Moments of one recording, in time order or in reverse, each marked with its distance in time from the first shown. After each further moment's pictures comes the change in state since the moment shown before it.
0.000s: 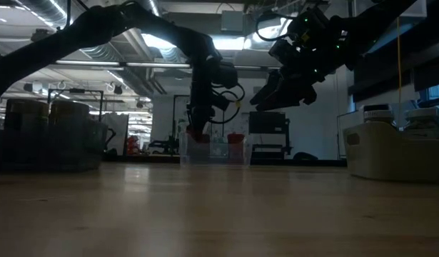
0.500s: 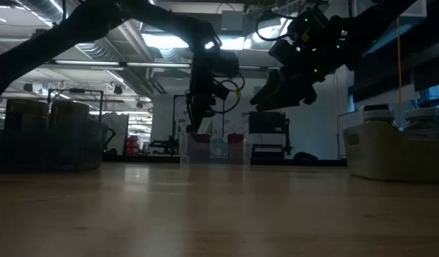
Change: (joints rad) left arm -0.040 -0.046 0.029 -0.088 -0.034 -0.086; right arm 0.000 0.000 0.000 0.000 0.001 0.000
